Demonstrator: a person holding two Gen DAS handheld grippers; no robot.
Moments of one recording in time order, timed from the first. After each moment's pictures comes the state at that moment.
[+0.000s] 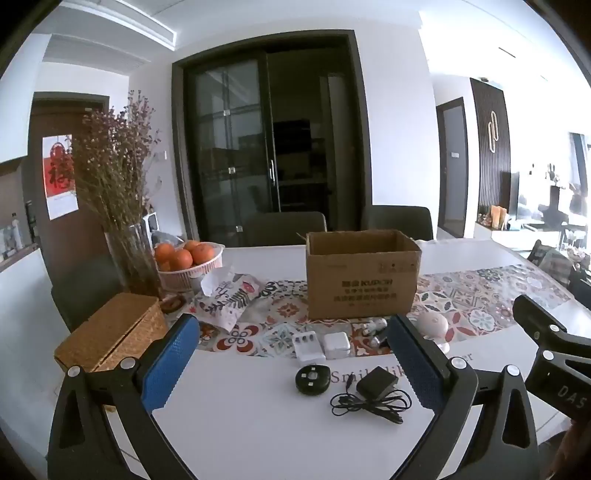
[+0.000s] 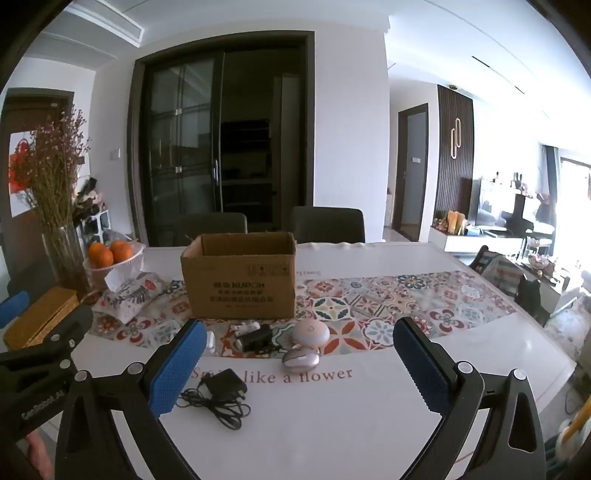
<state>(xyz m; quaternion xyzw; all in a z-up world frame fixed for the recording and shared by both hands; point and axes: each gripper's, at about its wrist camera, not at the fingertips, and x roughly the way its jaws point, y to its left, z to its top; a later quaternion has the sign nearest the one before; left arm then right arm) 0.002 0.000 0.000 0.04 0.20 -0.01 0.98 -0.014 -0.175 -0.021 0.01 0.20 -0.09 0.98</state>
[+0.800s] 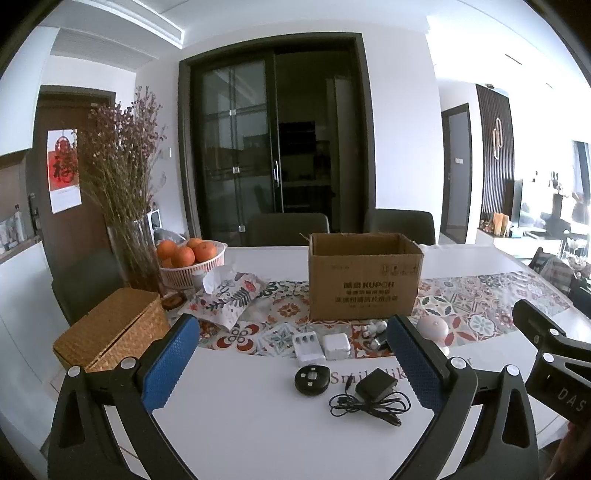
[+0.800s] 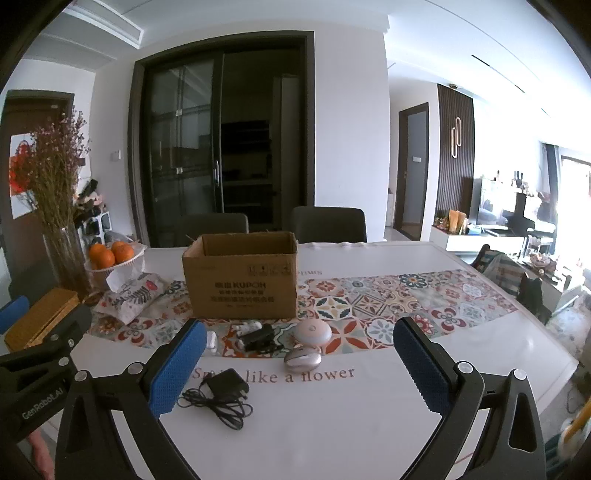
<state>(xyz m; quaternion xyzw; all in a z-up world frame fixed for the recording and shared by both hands) -0.004 0.003 0.000 0.02 0.18 0.01 0.98 -0.013 -0.173 -0.025 0.01 0.19 -0.08 0.98</state>
